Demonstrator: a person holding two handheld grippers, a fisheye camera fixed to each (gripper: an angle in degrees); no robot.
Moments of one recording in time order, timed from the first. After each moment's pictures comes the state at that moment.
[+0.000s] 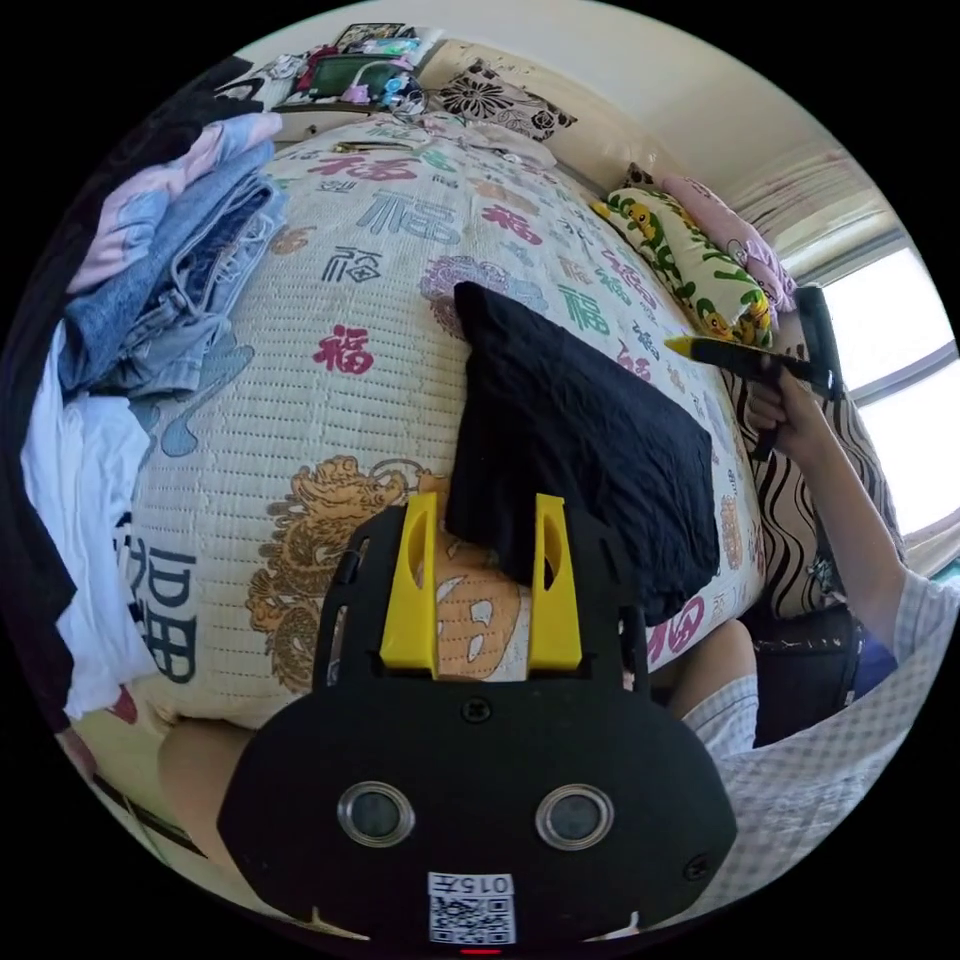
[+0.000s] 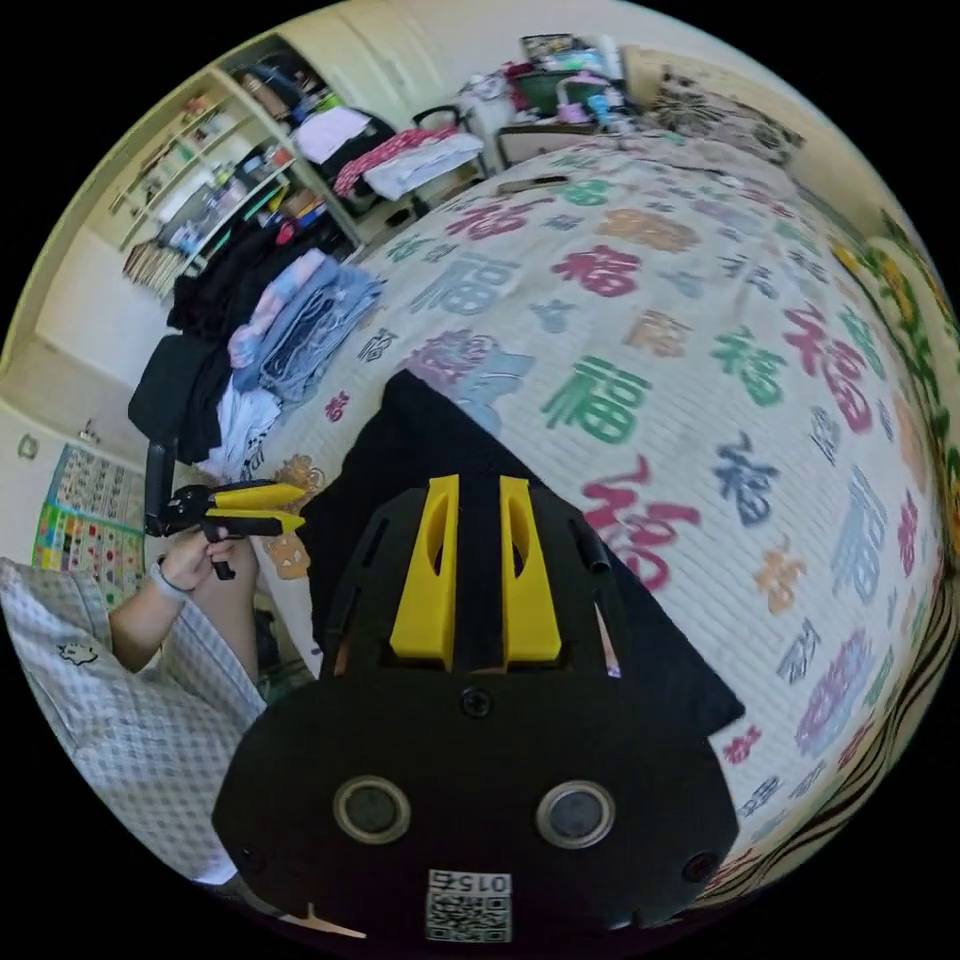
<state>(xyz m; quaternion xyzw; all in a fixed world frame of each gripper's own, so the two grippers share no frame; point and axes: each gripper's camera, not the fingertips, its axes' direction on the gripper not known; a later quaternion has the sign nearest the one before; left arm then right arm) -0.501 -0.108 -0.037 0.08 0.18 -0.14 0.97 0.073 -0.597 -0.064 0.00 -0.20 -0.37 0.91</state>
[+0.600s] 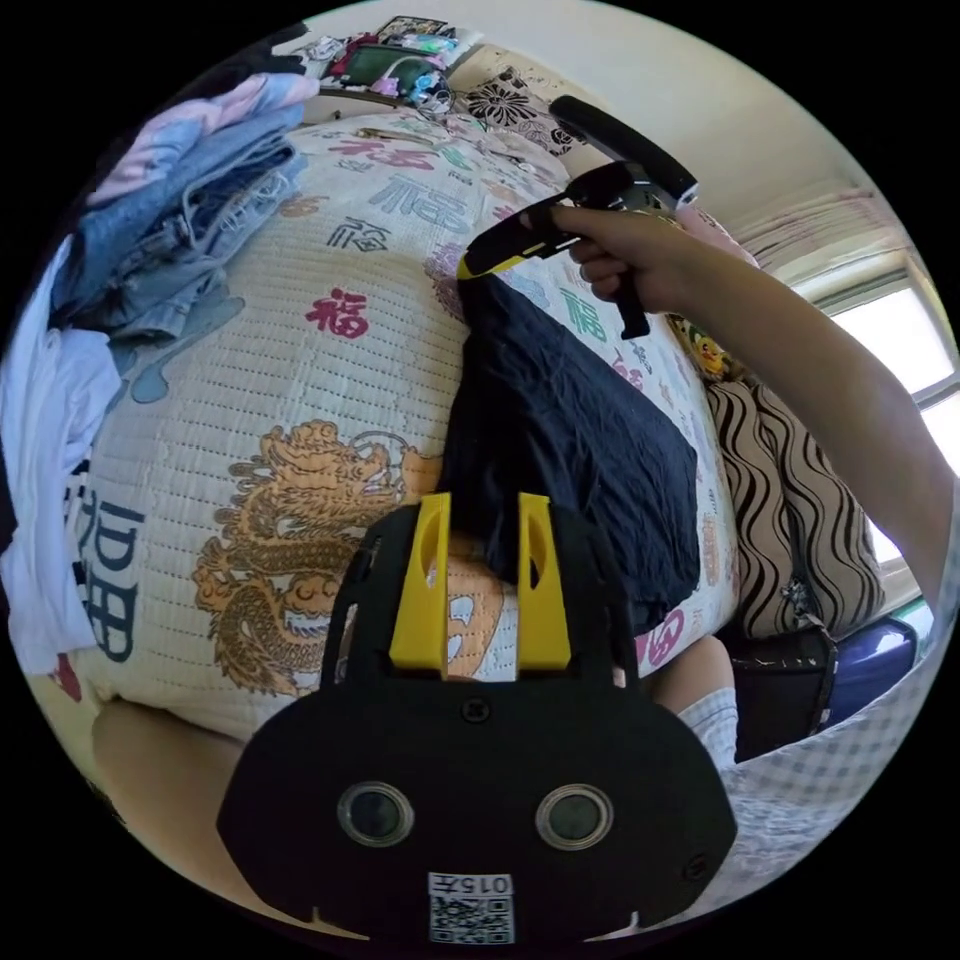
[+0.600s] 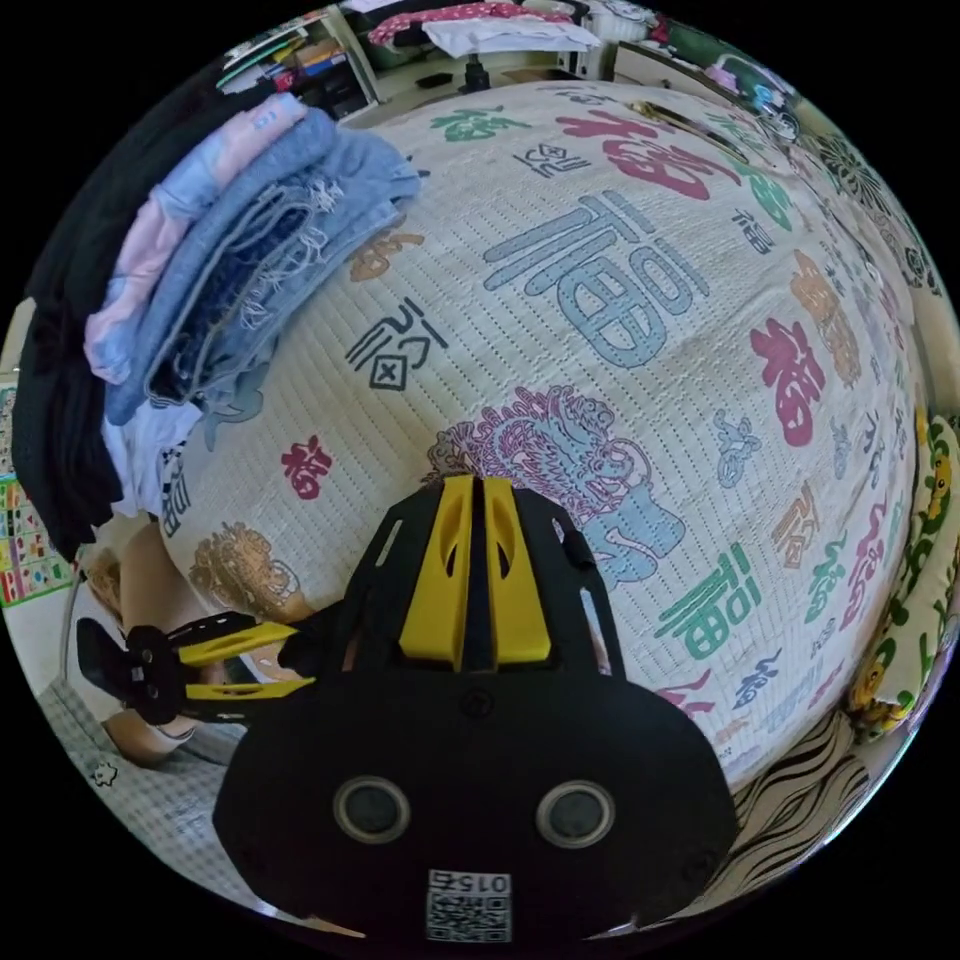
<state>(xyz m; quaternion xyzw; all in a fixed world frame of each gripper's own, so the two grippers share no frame) -0.449 -0.063 -0.024 0.08 0.21 -0.17 0.96 -0.142 -0.658 -0.015 -0.11 -0.06 -0.45 0.88</state>
